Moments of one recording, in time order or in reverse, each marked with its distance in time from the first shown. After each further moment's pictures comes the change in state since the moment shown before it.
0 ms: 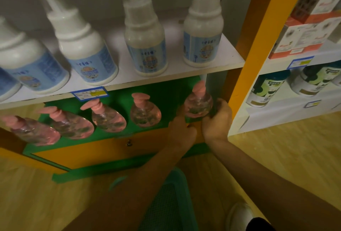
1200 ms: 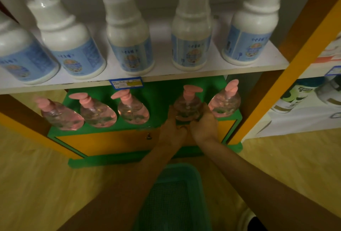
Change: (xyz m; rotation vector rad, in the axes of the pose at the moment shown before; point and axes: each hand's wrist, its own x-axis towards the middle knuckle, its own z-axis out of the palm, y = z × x) left_hand 0.007 -0.072 -0.058 -0.121 0.064 -0.112; right_hand -0.046 -0.039 0.063 -0.086 -0.351 -0.001
